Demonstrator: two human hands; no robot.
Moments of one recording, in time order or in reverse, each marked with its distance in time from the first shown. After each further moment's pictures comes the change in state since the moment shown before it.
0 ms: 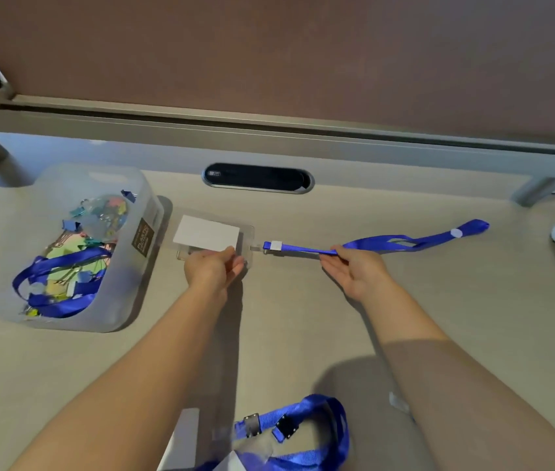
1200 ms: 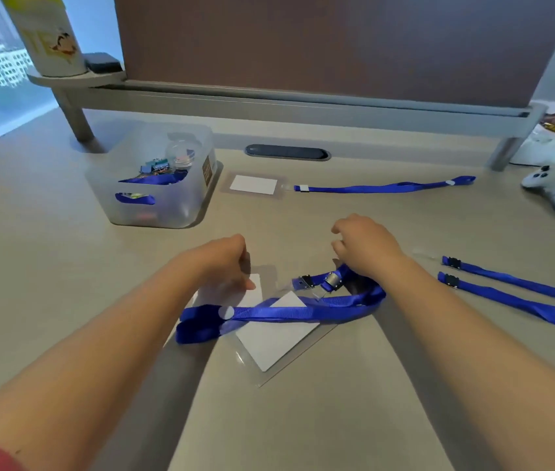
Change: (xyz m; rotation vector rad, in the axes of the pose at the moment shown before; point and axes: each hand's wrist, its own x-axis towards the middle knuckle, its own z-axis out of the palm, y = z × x) left_hand -0.074 -0.053 -0.154 1.696 -0.375 0.672; right_hand -0.118 0.133 -0.041 -1.901 0.166 -1.025
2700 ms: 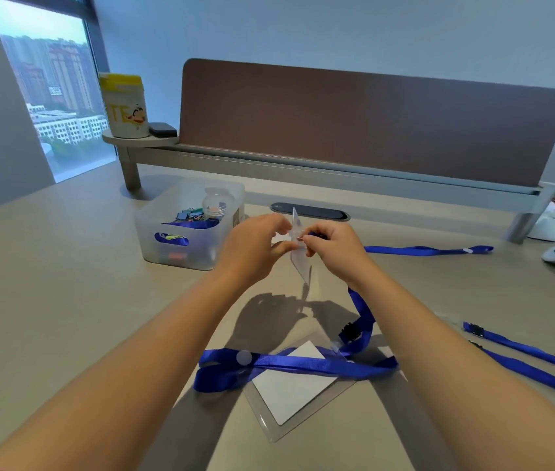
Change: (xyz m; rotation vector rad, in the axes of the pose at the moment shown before) left_hand -0.032 0.035 -0.041 -0.151 0.800 0.298; right_hand 0.018 -0.057 -0.035 0.931 0.190 -0.184
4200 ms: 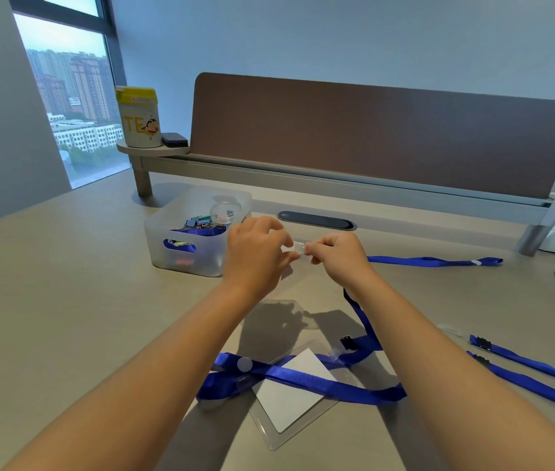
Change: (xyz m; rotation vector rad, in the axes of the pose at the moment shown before) left_hand -0.006 0.002 0.006 0.185 0.162 0.016; right_hand -0.001 -0.007 0.001 0.006 0.058 0.141
